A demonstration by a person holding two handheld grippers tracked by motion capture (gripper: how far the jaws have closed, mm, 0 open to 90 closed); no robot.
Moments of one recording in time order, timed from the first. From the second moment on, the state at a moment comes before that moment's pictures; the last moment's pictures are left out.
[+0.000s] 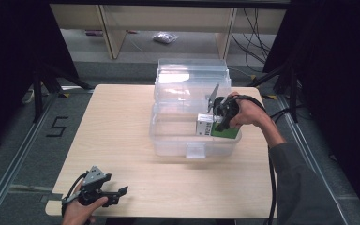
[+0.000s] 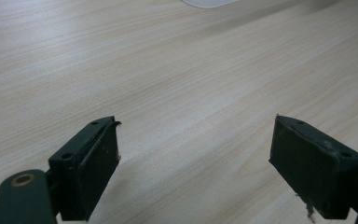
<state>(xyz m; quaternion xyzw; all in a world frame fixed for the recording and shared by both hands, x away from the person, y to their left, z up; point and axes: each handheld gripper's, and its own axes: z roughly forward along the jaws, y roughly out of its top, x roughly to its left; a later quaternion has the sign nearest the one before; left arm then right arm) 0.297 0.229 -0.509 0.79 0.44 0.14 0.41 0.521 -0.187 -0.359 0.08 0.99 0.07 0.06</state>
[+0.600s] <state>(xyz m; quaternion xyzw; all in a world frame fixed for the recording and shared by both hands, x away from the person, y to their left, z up) 0.297 0.227 -0.511 0.77 0.45 0.13 0.42 0.531 -0.192 -0.384 0.10 0.99 0.06 0.03</state>
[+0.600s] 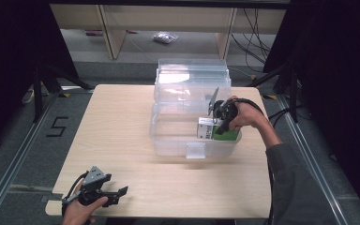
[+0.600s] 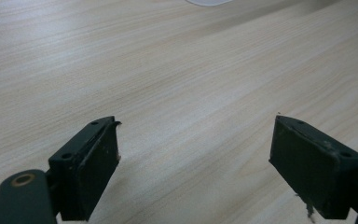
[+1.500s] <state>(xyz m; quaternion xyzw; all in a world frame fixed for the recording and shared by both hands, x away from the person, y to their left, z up) 0.298 0.229 -0.510 0.79 0.44 0.13 0.41 0.536 -0.189 -0.410 0.09 0.99 0.05 0.01</state>
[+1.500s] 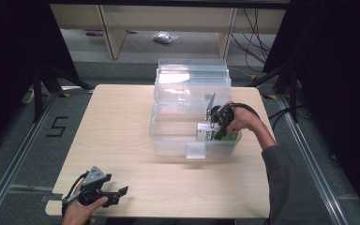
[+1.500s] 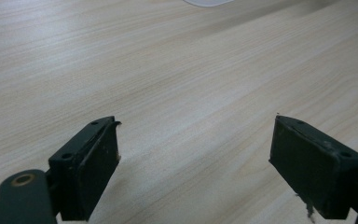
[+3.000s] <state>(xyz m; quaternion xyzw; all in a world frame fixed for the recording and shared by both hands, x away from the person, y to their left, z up) 0.297 0.229 -0.509 0.78 0.44 0.14 0.41 0.489 -0.216 -0.351 0.30 0.91 0.26 0.09</state>
